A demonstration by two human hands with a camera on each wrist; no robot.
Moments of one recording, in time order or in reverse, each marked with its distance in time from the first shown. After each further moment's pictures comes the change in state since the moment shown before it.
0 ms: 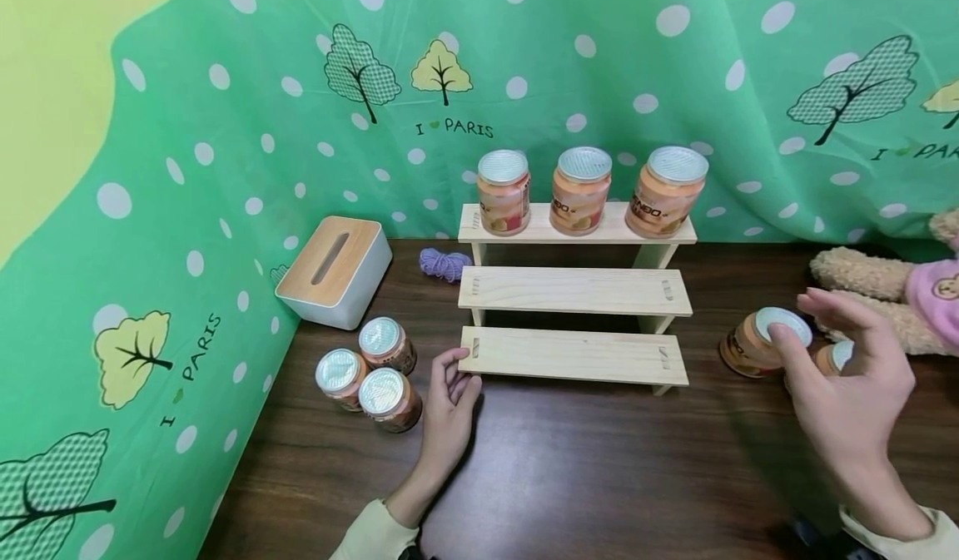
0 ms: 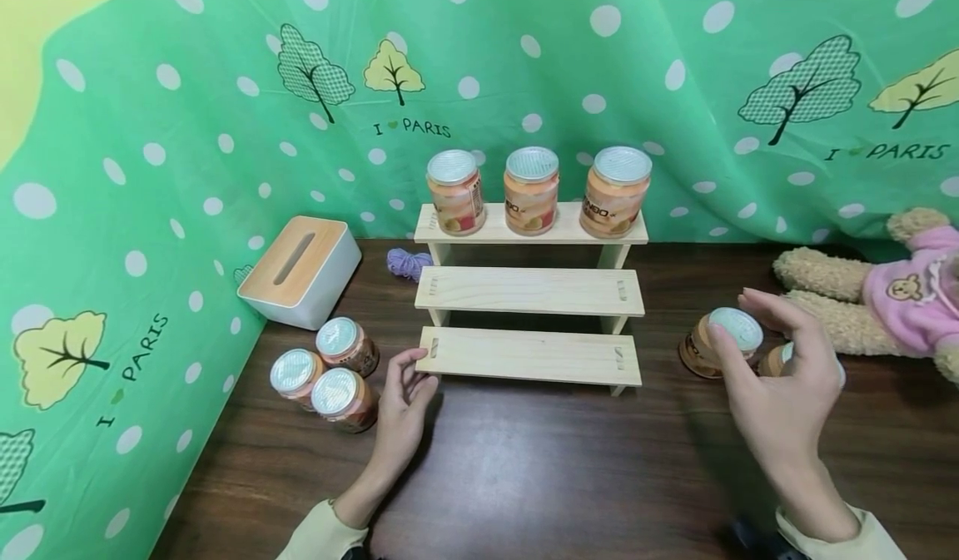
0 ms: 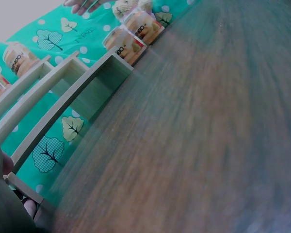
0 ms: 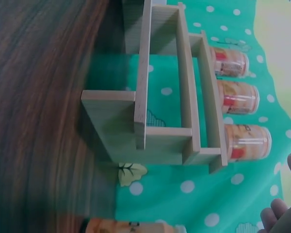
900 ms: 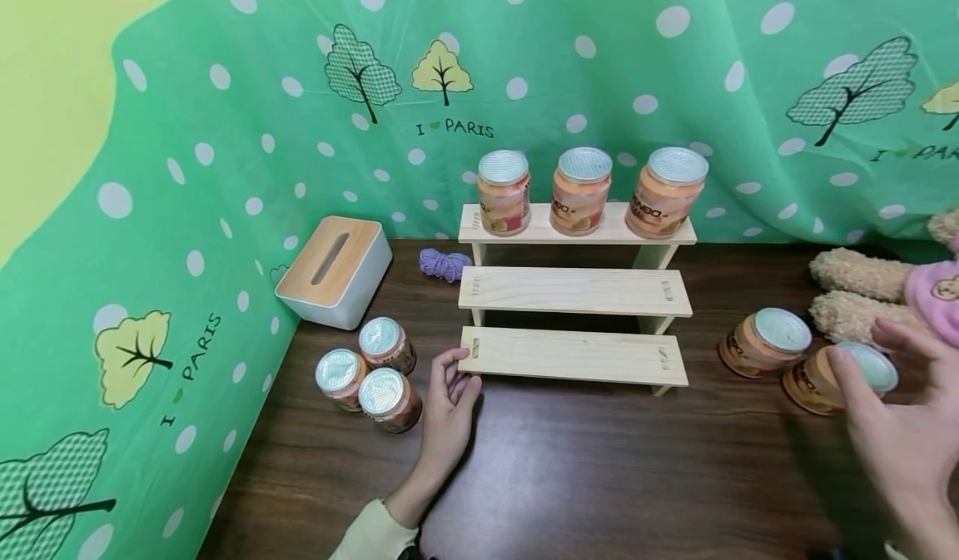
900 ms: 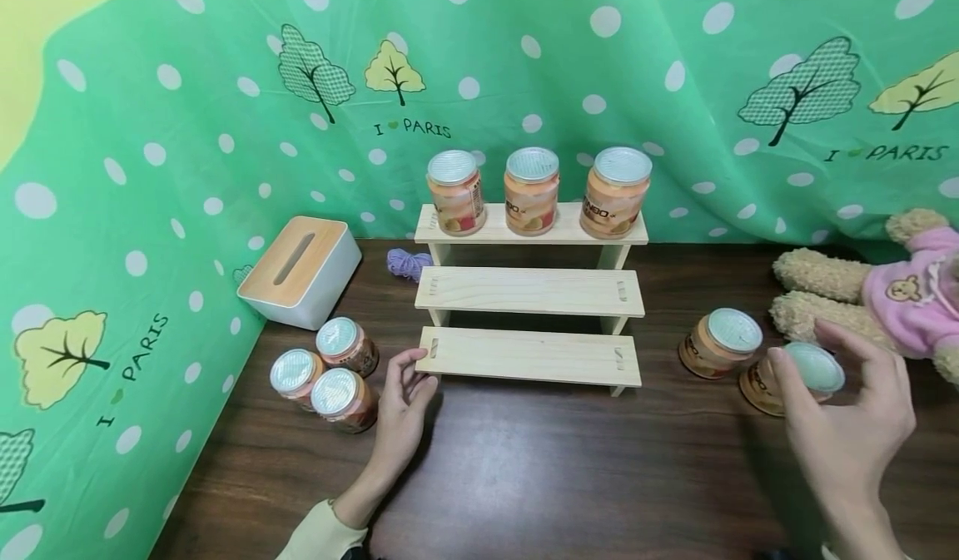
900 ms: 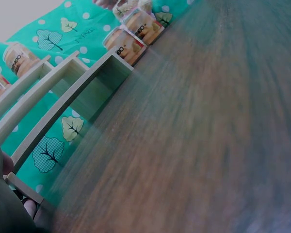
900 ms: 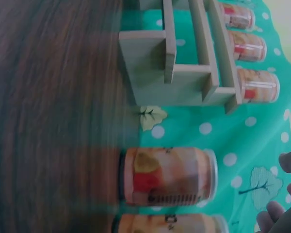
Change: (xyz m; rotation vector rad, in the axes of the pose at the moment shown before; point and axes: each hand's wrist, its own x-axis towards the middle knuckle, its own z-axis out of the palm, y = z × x) left_hand 0.000 0.000 0.000 -0.011 -0.002 0.010; right_hand -0.017 0.047 -0.063 -0.271 0.045 0.176
